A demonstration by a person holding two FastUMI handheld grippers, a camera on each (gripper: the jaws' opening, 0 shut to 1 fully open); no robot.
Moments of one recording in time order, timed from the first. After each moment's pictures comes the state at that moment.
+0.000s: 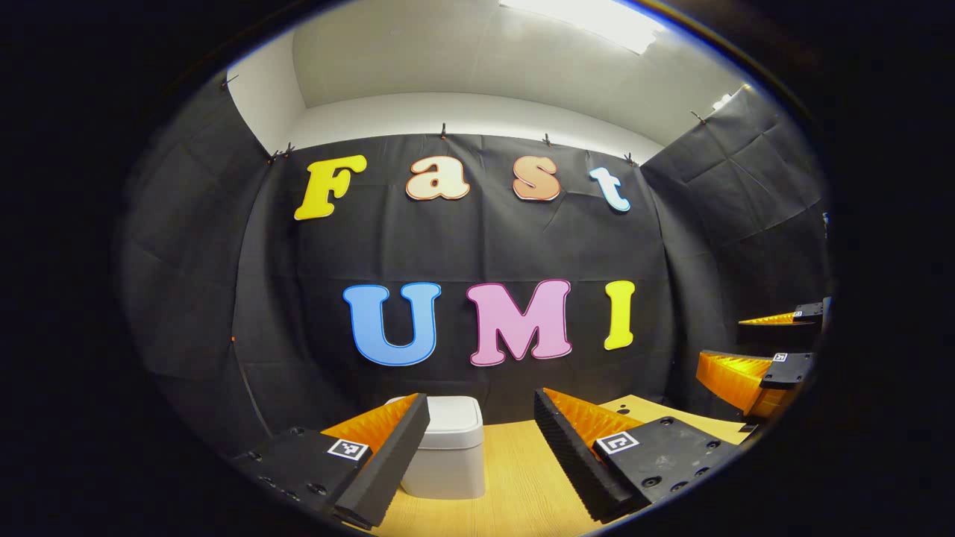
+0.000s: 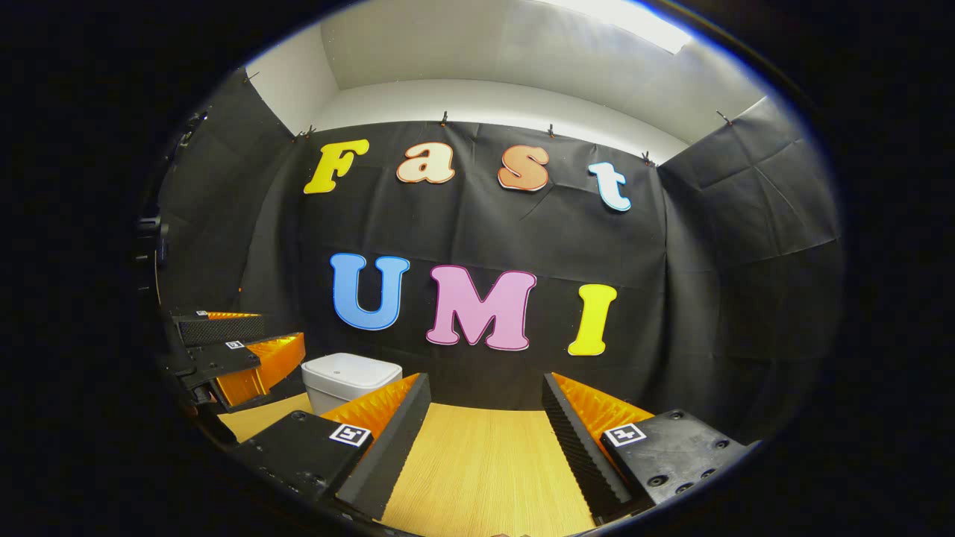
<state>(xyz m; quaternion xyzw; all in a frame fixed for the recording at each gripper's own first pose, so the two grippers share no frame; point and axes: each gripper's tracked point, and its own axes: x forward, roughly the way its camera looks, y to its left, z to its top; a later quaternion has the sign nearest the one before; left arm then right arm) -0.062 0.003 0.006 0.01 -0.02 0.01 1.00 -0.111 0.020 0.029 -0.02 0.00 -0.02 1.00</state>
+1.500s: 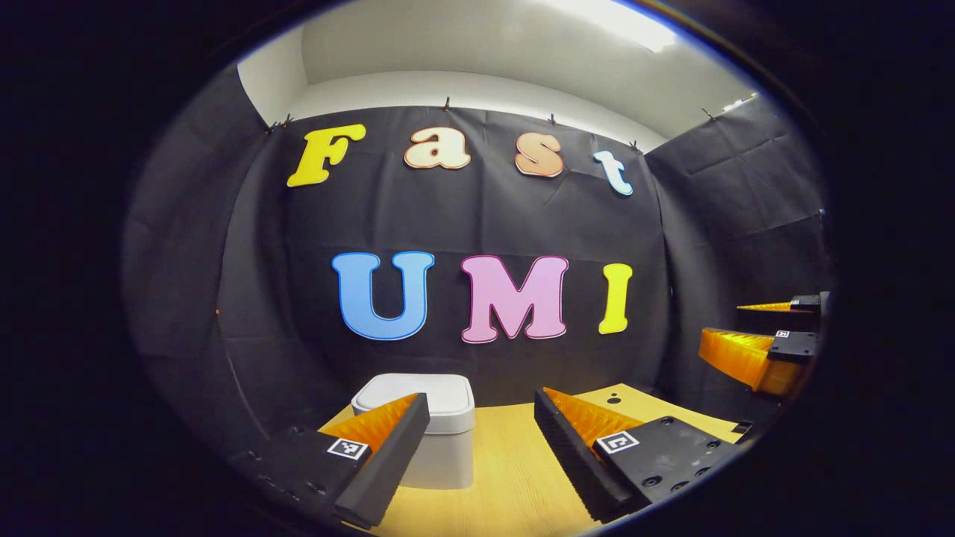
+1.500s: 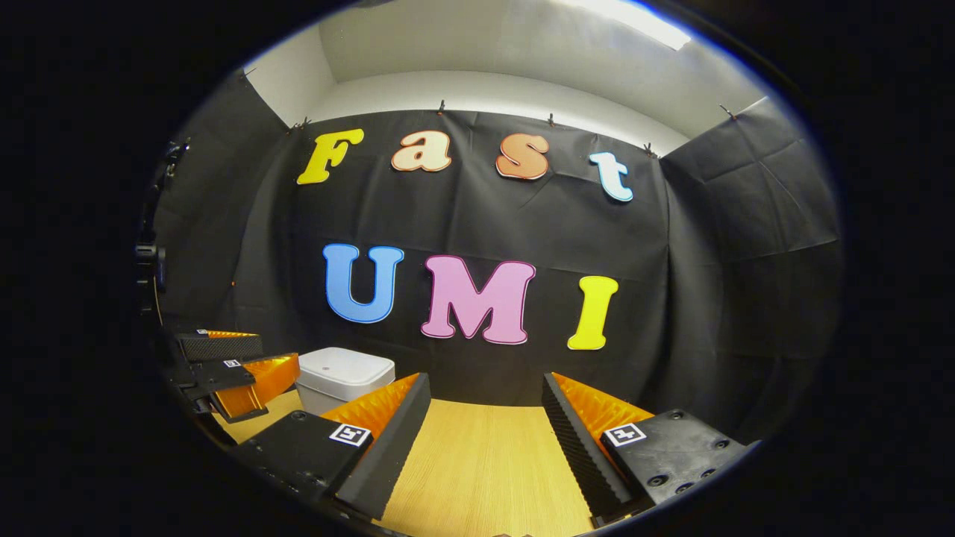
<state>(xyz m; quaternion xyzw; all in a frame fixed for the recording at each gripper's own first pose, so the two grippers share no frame) -0.035 0.004 -0.031 -0.01 0.01 -0.01 1.00 -0.064 0.019 0.005 -0.02 0.01 -0.03 1.00</state>
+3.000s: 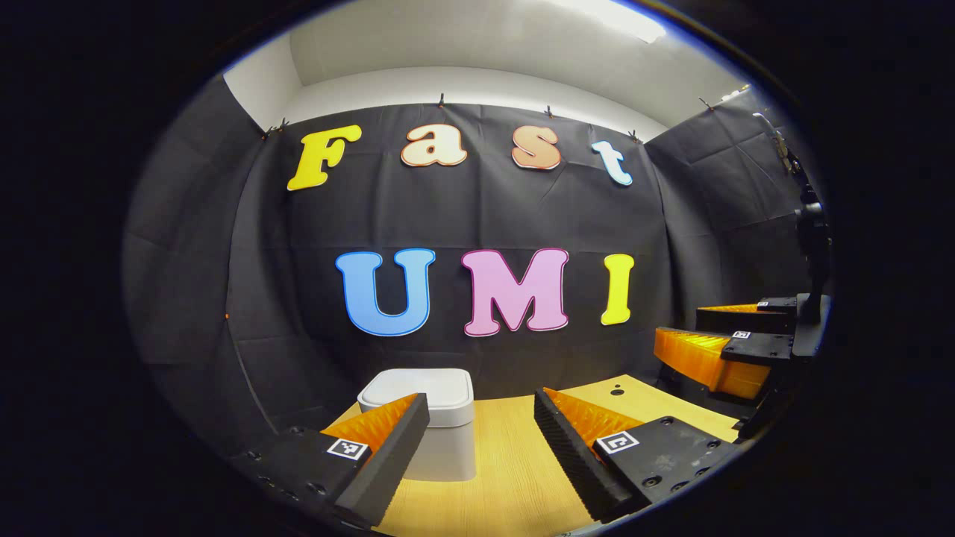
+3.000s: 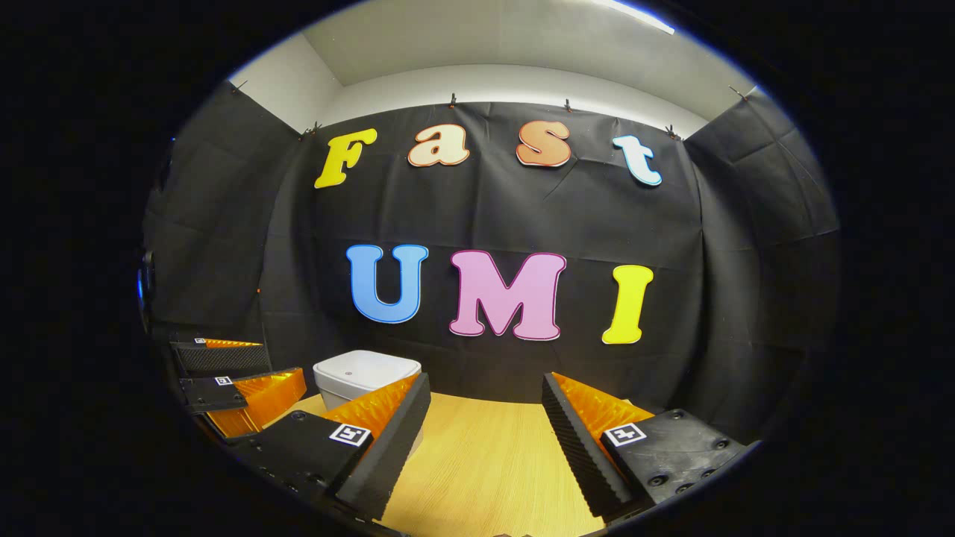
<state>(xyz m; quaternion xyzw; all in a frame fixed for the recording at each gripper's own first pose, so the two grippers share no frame) -0.045 -0.002 -0.032 0.00 0.04 0.01 1.00 -0.039 0.023 0.000 0.01 0.03 0.03 1.00</state>
